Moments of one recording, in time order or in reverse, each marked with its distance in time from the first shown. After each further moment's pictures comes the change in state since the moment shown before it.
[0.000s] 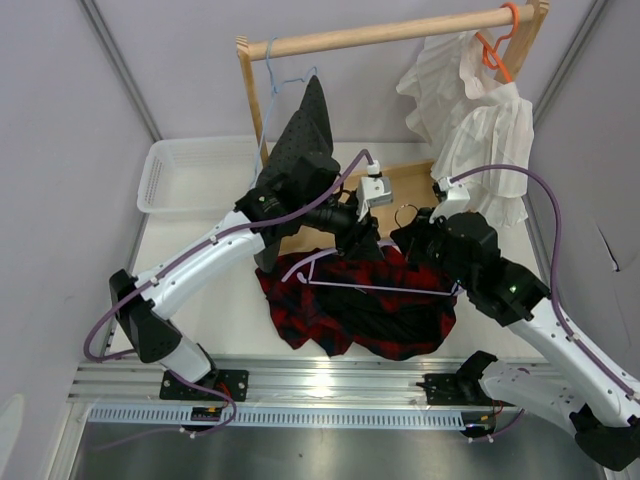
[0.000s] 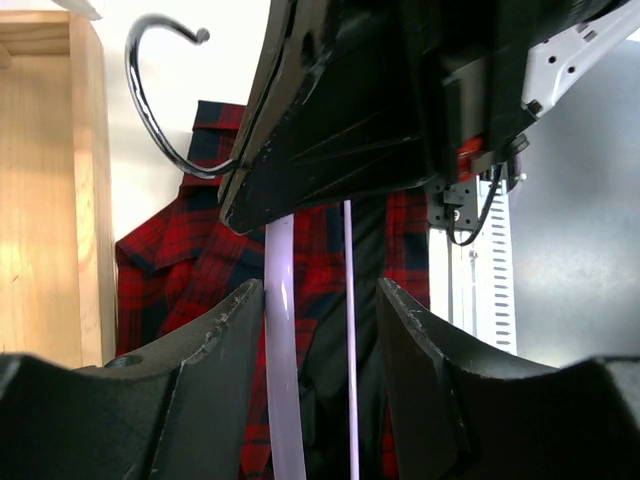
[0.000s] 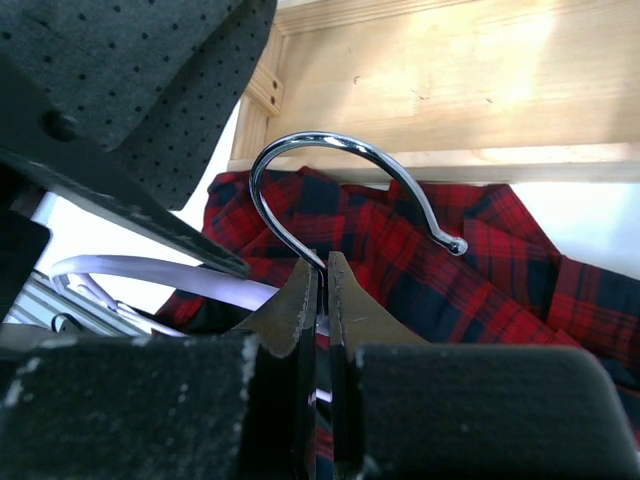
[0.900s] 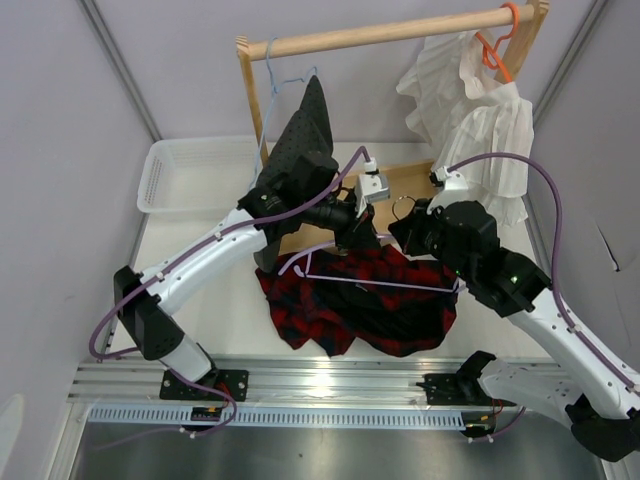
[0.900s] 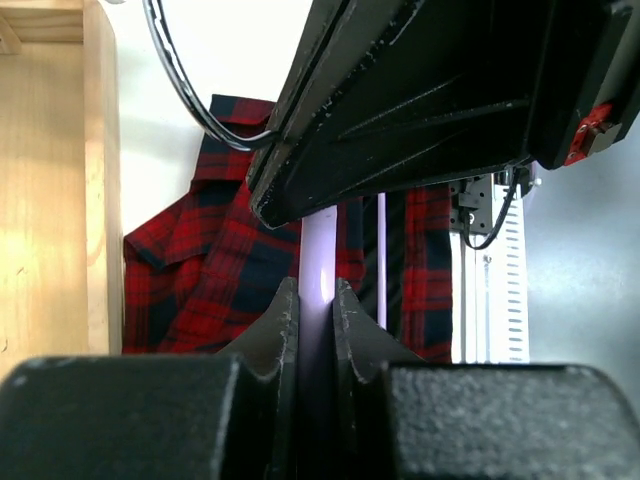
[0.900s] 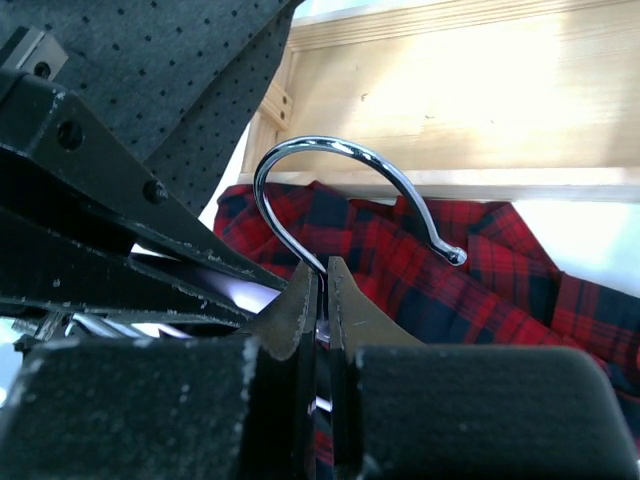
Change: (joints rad) left arm 0.029 0.017 -0.036 0.047 0.016 -0.009; right arm 0.005 0.060 0.110 -0.051 0.002 -0.014
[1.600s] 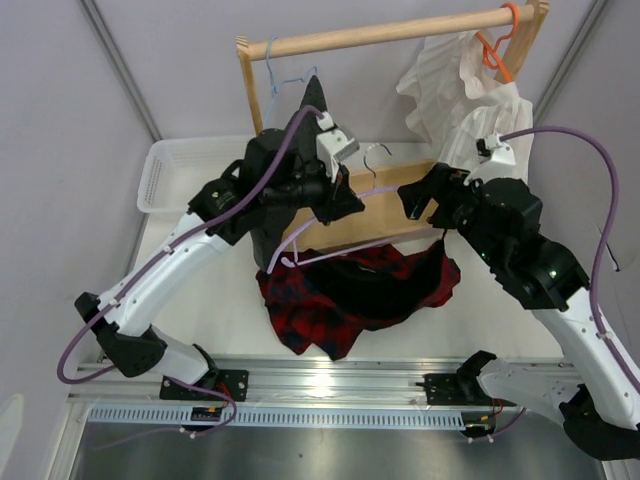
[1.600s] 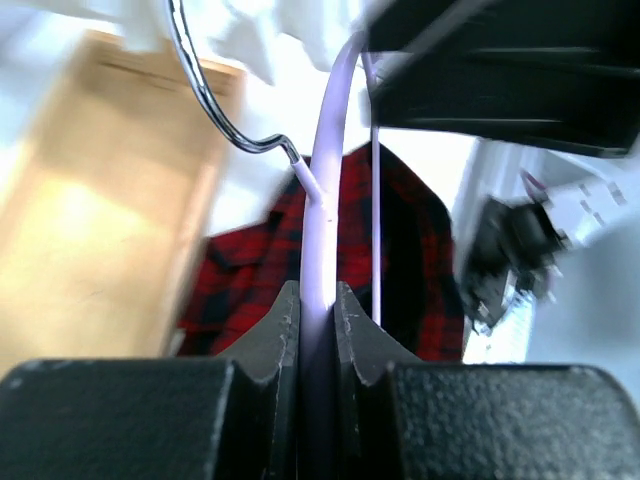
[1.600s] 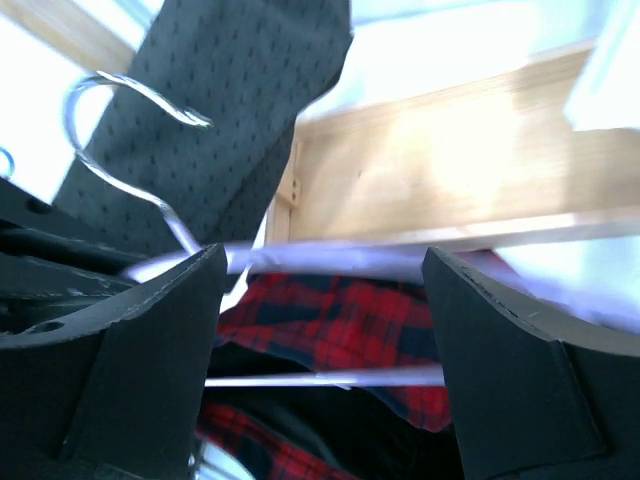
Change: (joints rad) left arm 0.034 -0.137 0.101 -0.022 -0.241 -0.220; right arm -0.060 0.053 0.257 -0.089 0.080 0.051
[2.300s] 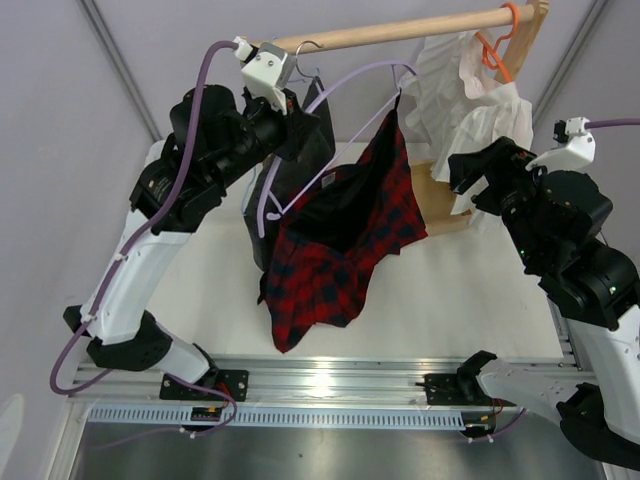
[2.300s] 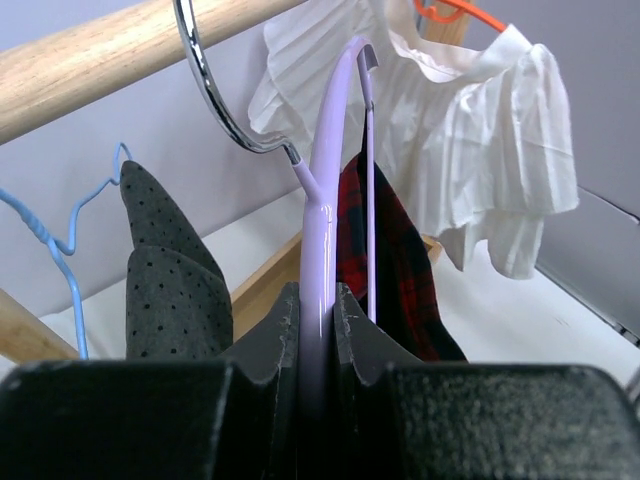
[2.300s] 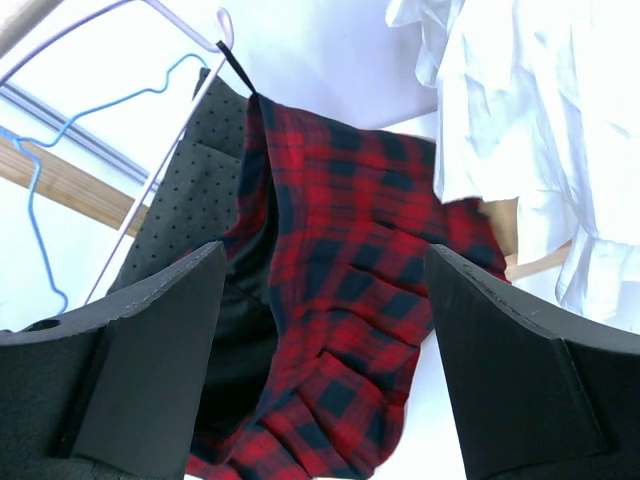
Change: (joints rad) left arm 0.037 0.031 0.467 -0.114 -0.512 -0.007; right arm -0.042 0.006 0.293 -0.151 0.244 0.033
